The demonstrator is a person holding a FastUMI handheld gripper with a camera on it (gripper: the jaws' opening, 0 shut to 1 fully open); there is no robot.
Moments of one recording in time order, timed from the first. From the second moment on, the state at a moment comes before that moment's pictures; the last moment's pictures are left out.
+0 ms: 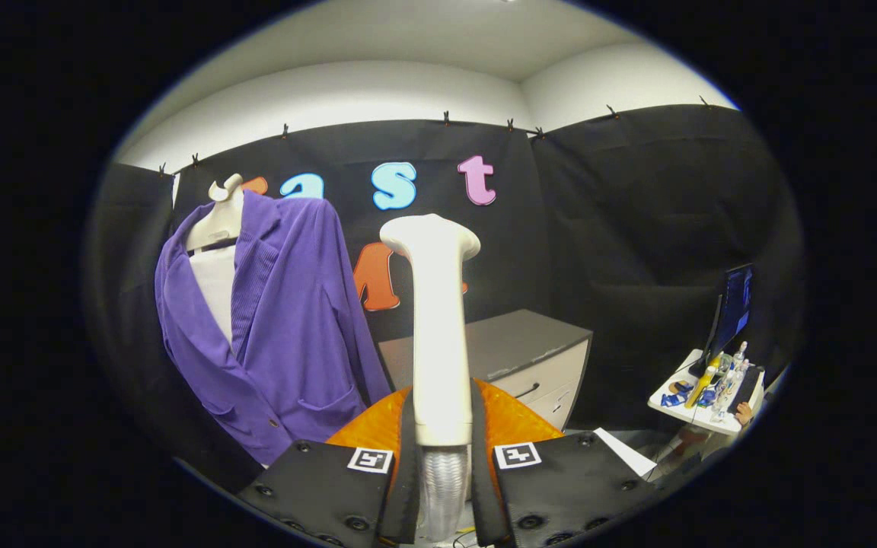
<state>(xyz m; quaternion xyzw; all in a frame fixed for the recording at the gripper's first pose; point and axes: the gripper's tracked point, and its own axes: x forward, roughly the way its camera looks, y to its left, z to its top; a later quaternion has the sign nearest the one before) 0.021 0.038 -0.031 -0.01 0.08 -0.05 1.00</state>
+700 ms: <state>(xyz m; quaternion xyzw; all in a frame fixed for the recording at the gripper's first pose) 0.026 0.043 0.041 -0.03 0.02 -0.04 1.00</state>
